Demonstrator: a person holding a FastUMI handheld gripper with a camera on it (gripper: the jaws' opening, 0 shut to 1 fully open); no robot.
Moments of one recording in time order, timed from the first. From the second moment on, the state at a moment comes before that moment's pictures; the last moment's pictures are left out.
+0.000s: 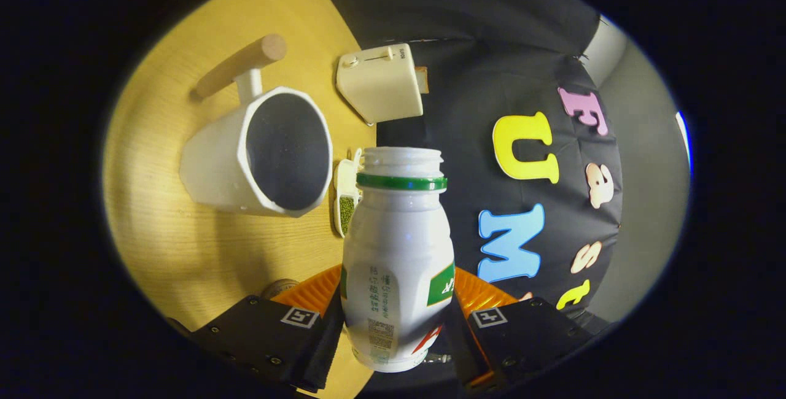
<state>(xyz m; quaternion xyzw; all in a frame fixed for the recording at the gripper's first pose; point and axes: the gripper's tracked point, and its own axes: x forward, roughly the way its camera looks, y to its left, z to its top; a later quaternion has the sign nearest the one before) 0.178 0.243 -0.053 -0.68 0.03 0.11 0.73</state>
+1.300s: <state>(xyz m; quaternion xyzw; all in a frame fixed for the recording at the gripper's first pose) 0.173 0.200 -0.002 -0.27 -0.03 0.09 0.96</state>
